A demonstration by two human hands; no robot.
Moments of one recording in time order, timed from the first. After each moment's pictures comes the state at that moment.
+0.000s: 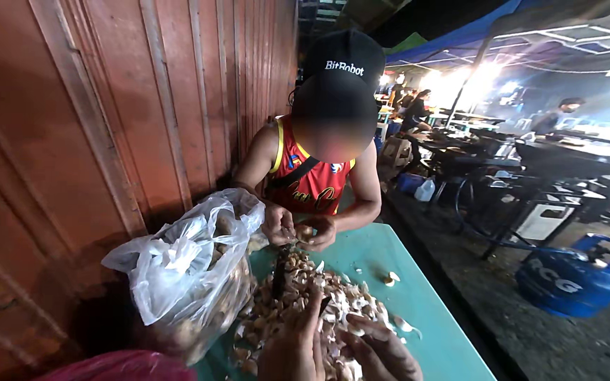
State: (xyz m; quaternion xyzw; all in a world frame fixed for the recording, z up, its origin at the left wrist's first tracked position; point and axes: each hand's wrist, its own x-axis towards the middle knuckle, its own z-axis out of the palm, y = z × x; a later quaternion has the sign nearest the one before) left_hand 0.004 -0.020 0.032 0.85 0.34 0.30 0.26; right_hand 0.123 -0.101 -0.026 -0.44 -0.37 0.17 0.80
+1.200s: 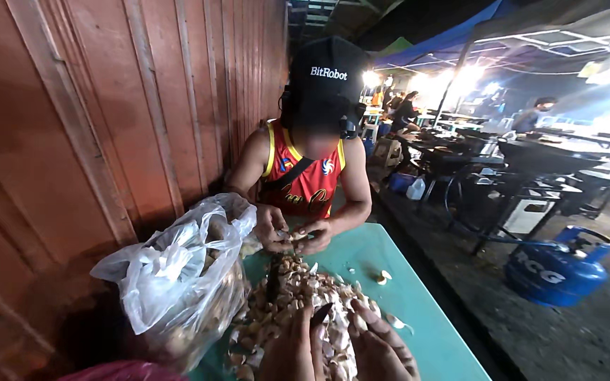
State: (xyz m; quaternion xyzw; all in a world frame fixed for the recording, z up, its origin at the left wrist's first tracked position) left_hand 0.005 -0.025 0.038 0.85 0.32 0.29 0.31; right_hand 0.133 -0.097 -0.027 -0.29 -0.30 0.22 0.88
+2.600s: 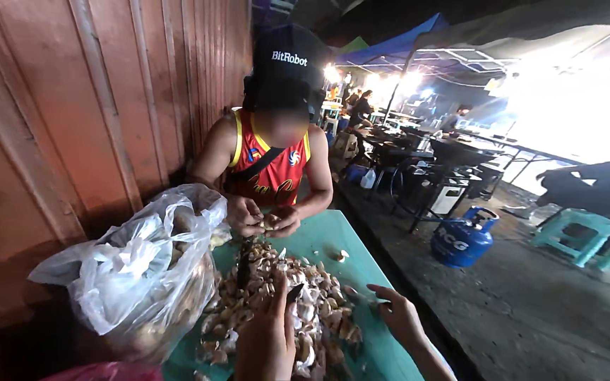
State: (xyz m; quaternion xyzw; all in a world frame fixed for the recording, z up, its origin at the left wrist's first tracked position) left_hand 0.009 -0.018 0.024 0.87 0.31 0.27 0.28; right_hand 0.265 -0.185 -0.041 -0.88 -0.33 0.03 0.35
